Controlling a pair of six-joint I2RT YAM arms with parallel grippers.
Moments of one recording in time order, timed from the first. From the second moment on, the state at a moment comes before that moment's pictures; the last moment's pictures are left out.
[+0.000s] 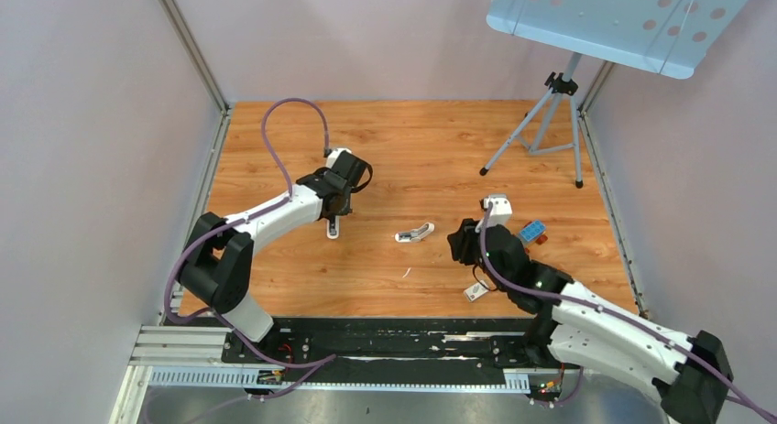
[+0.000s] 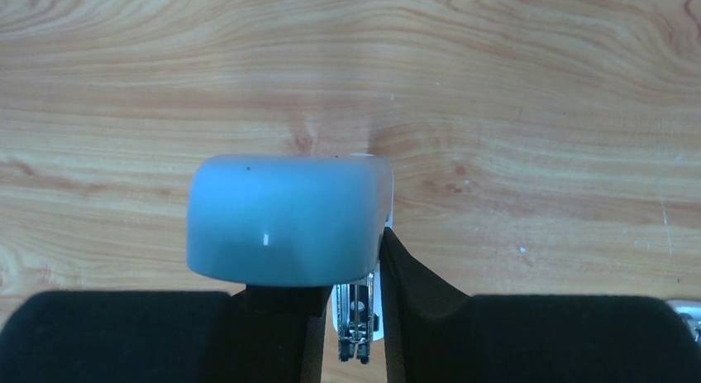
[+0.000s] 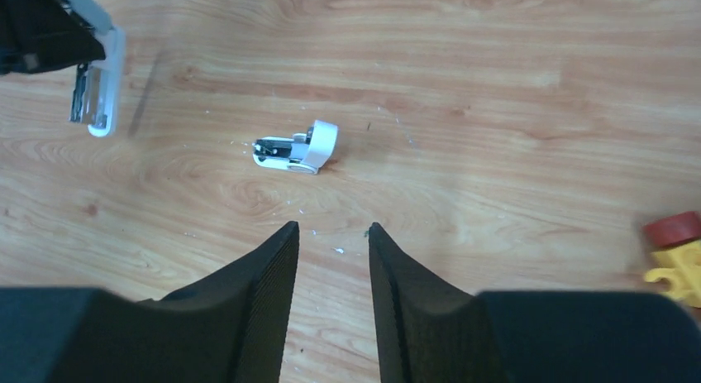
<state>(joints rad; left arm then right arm) -0.56 1.60 1.08 -0.50 -0.52 -0.44 0.93 0.71 0.47 -0.17 0.49 0.51</state>
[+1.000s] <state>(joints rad) -0.49 1.72 1.07 -0.52 -0.38 -0.42 0.71 1.65 0.69 0.28 -0.02 0.65</state>
